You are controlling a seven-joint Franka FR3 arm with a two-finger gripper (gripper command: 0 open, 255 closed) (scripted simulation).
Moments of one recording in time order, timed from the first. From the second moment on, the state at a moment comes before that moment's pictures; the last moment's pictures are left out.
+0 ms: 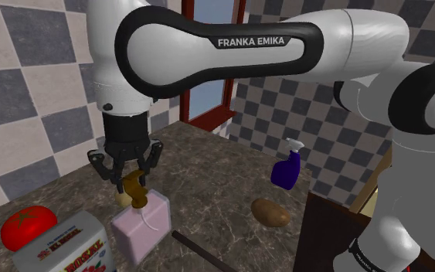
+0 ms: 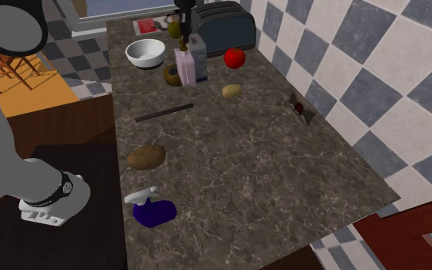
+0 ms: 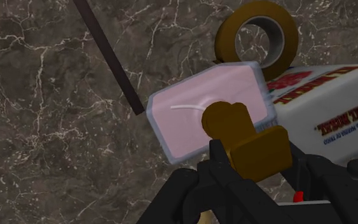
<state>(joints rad) 0.60 0.45 0.29 -1.29 -0.01 1.73 0.94</state>
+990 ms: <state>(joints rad) 0.60 0.47 0.29 -1.46 -0.01 1.91 0.93</state>
